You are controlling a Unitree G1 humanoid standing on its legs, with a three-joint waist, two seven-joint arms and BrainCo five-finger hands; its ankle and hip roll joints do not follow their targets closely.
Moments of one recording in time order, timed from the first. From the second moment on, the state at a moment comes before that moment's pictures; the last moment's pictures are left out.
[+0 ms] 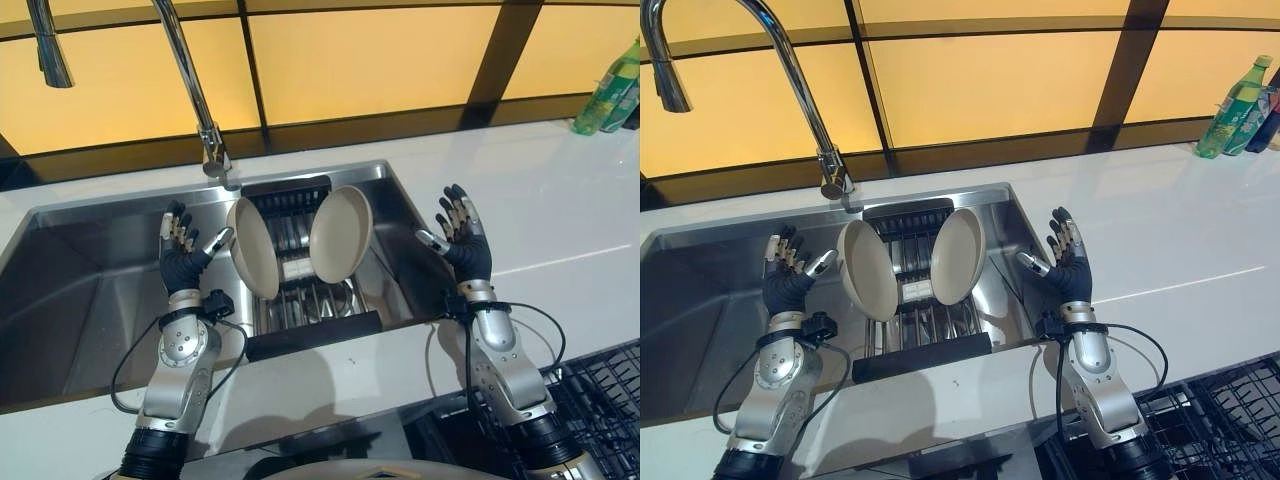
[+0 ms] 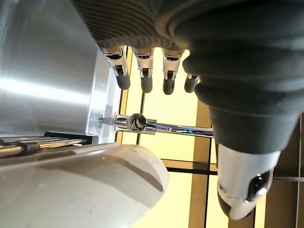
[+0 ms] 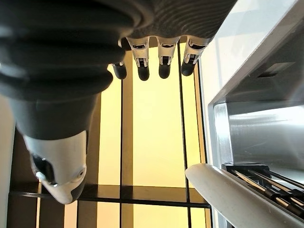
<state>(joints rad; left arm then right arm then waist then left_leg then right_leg) 0.01 0.33 -0.06 -0.14 -0.38 -0.15 0.44 -0.05 -0.37 0.19 -0.17 0.37 -0.15 -0.26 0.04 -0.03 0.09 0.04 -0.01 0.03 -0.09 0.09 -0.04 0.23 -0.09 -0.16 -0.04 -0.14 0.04</state>
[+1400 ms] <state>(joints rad) 0.01 0.62 0.07 -0.09 0.17 -0.16 0.41 -0.05 -0.45 0.20 -0.17 0.41 -0.13 -0.18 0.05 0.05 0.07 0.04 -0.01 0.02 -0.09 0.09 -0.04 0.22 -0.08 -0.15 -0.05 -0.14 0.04</state>
